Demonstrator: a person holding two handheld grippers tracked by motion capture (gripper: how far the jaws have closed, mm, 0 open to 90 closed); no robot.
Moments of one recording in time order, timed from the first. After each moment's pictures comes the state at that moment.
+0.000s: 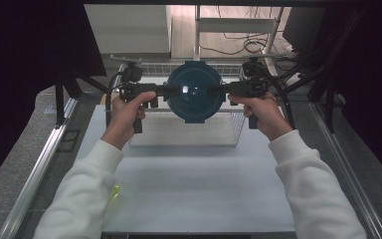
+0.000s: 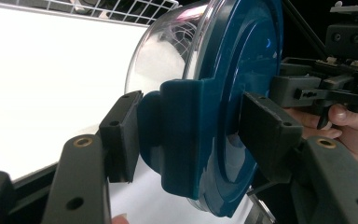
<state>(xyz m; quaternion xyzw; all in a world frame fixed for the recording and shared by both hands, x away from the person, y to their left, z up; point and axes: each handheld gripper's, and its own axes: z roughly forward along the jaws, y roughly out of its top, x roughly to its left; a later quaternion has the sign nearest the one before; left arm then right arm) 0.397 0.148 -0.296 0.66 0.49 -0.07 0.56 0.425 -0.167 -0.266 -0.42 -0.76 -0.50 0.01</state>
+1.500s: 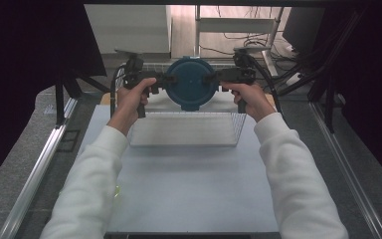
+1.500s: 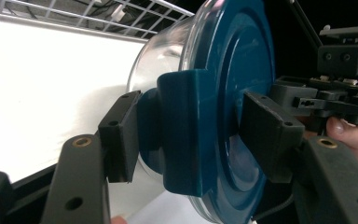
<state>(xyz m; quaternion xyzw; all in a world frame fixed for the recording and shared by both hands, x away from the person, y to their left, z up) 0.461 0.160 -0.319 0.63 0.54 -0.09 0.55 0.498 -0.155 -0.292 -0.47 -0.73 -0.48 0.08</state>
